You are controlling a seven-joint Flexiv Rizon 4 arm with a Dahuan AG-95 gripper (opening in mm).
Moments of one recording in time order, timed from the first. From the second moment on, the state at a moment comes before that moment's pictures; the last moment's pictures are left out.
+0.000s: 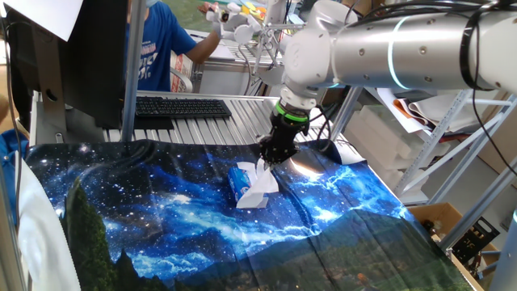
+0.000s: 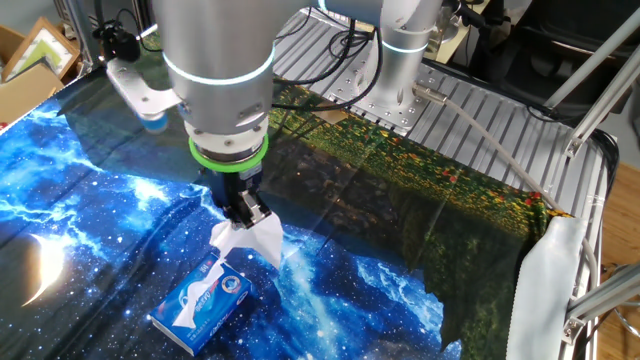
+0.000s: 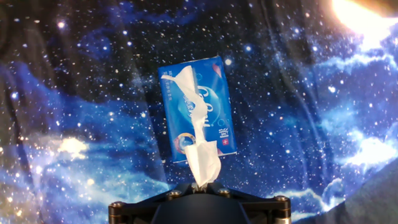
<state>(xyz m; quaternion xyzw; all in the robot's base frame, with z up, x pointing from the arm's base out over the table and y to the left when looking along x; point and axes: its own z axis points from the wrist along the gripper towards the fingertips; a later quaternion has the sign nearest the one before) 0.631 -0.009 0.170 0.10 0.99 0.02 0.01</state>
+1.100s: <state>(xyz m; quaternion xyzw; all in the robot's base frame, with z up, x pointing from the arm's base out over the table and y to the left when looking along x) 0.635 -0.006 0.173 0.03 1.00 0.03 0.01</state>
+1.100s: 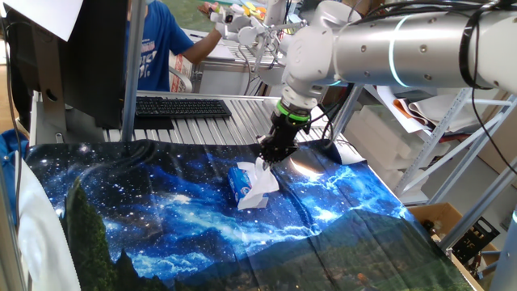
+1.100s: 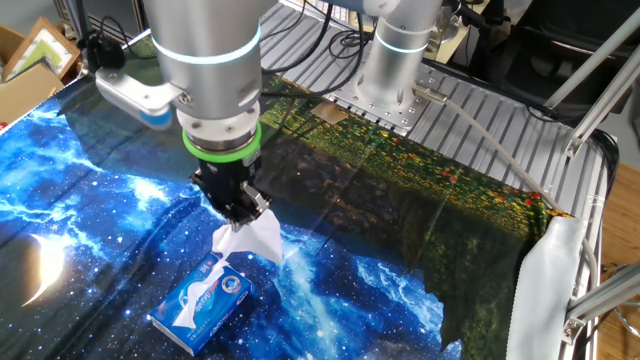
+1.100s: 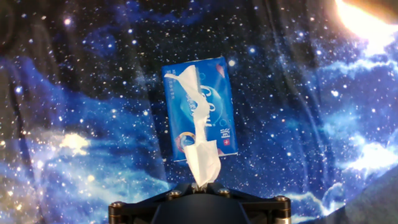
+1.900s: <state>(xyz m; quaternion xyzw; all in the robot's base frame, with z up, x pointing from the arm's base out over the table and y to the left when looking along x) 0.574 0.073 0.192 0.07 1.00 0.01 0.02</state>
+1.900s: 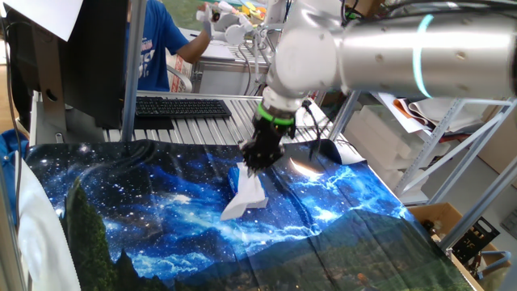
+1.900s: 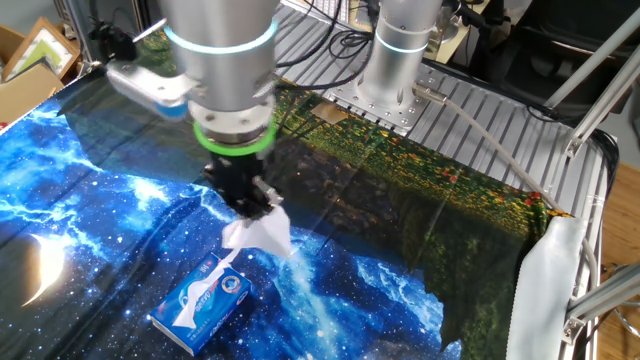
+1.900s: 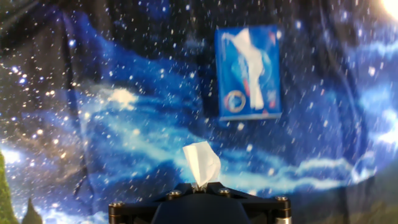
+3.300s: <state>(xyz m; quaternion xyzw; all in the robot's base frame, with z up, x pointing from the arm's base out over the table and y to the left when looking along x) 0.540 0.106 0.194 0.16 0.99 -0.01 -0.03</state>
